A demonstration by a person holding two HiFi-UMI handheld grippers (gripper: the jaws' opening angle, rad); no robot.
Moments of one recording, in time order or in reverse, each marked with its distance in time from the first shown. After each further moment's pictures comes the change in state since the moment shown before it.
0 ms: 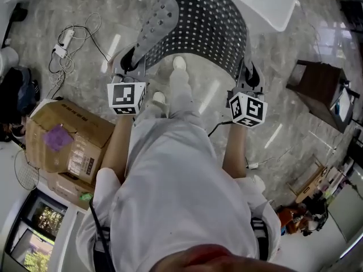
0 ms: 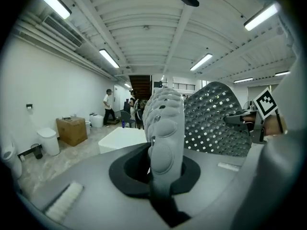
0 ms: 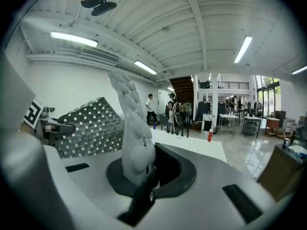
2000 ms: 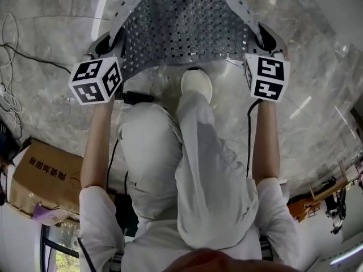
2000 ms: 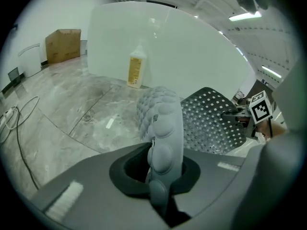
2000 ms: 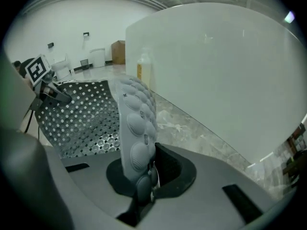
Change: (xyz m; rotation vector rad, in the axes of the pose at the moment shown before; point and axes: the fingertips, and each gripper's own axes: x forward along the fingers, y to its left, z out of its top) left arm 0.448 0.080 -0.809 -0.247 0.626 -0.072; right arm 0.482 -0.028 -0.807 -0.212 0.609 0.136
